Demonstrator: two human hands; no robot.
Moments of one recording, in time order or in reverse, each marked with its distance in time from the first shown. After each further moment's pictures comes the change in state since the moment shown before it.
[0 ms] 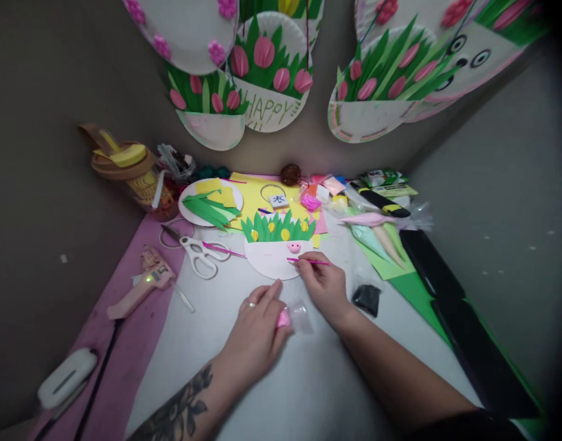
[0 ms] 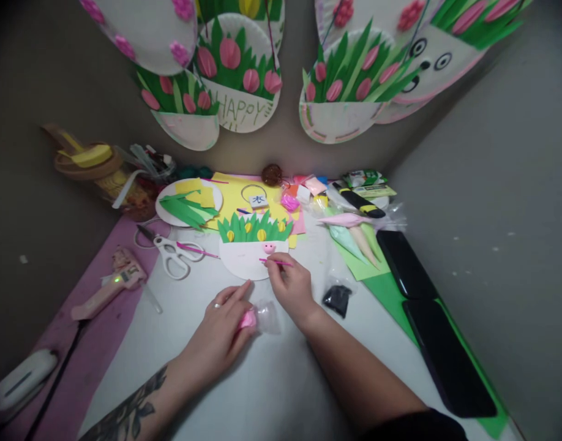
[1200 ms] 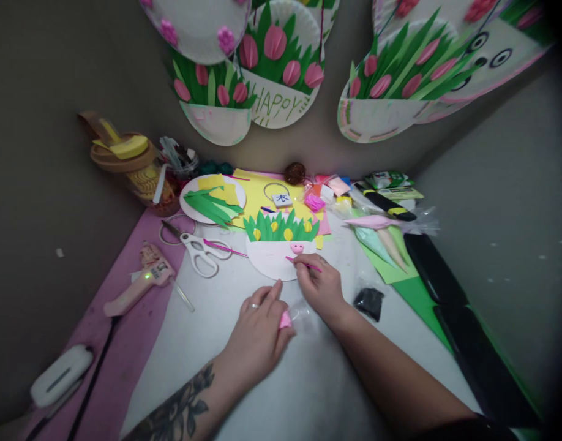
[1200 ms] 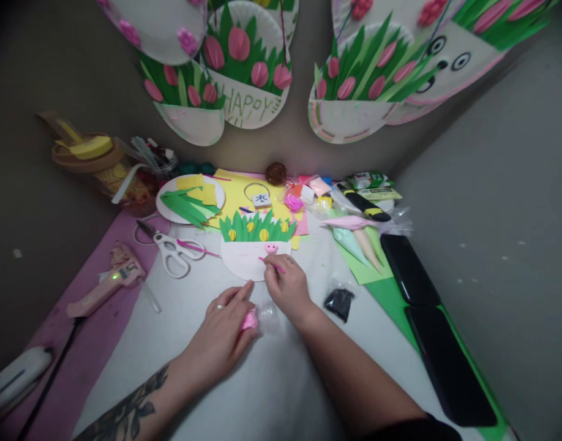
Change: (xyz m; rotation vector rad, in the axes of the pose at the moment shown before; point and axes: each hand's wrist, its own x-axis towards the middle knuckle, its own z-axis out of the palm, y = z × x) left_hand 0.002 0.002 0.002 -0.007 -0.047 -0.044; right_hand 0.003 0.006 0.007 -0.139 -0.059 -0.216
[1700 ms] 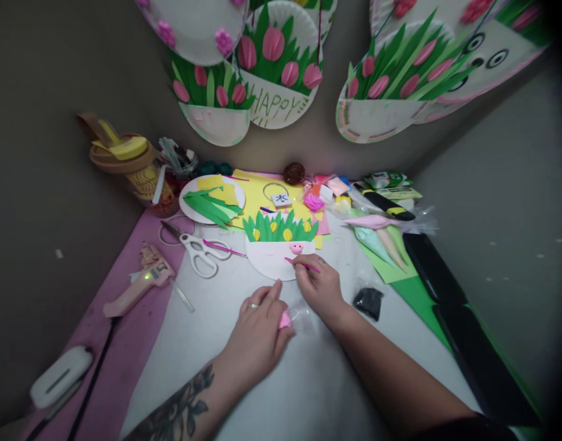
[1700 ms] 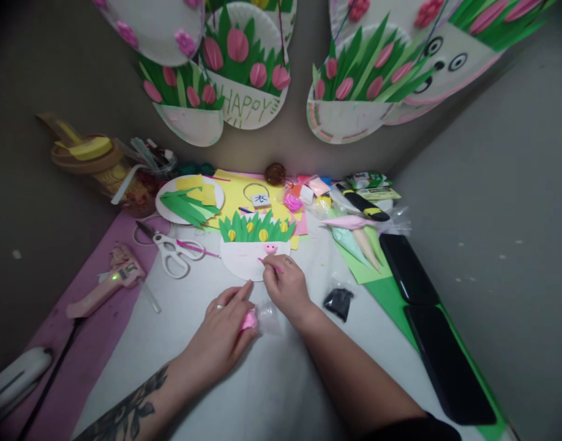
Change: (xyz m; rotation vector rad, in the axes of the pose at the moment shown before) left_hand -0.001 0.000 0.001 0.008 -0.007 -0.003; right_hand 0.001 -0.002 -0.001 -0.015 -0.008 -0.023
